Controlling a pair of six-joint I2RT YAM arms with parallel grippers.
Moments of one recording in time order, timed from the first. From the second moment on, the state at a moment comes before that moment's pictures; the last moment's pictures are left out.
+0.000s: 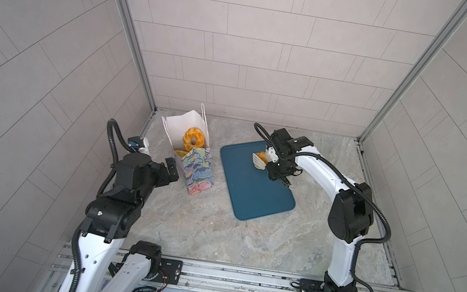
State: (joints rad) left arm -0.12 0.66 1.01 -0.86 -0.20 -0.41; right arm 0.47 1.97 1.77 -1.14 0.02 0.04
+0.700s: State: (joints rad) left arm -0.12 0.66 1.01 -0.86 -0.20 -0.41; right arm 0.43 1.91 1.68 -1.10 0.03 -0.02
